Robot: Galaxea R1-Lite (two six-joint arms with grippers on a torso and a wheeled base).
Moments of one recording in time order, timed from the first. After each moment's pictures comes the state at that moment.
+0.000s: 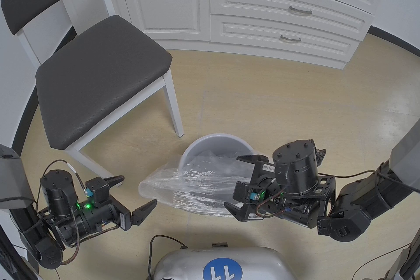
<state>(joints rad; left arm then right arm) -0.35 1.90 -0.05 -1.53 -0.18 0.15 0.81 1.94 -0.76 -0.75 -0.19 -0.87</state>
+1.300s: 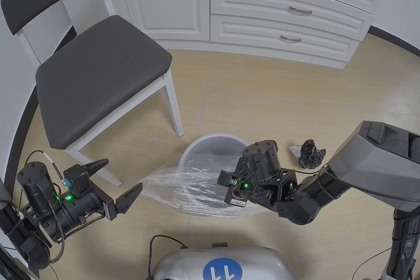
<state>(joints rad) -0.30 1.73 -0.03 -1.53 -0.19 0.16 0.72 2.24 -1.02 -0.73 -0.18 -0.83</state>
